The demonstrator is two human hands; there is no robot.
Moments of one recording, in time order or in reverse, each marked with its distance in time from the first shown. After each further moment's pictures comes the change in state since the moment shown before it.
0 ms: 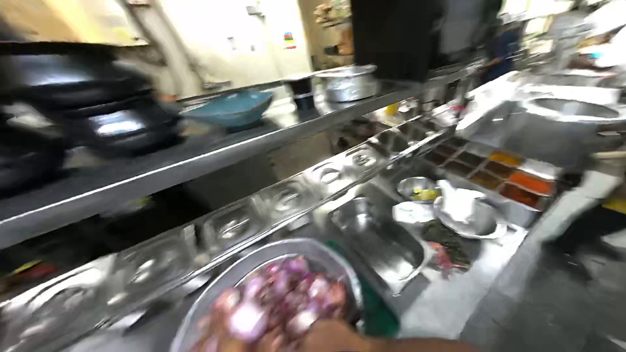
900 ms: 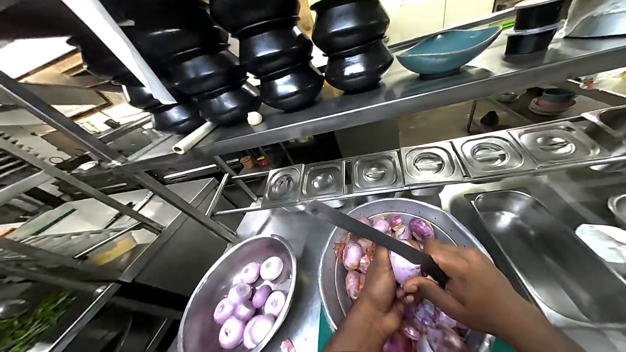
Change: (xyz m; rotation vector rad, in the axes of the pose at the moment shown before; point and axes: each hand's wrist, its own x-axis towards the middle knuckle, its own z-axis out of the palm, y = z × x) left_hand -0.024 0.016 0.011 -0.108 0.222 -0.205; right_hand 0.041 0.041 -0.015 0.188 0.146 -0.017
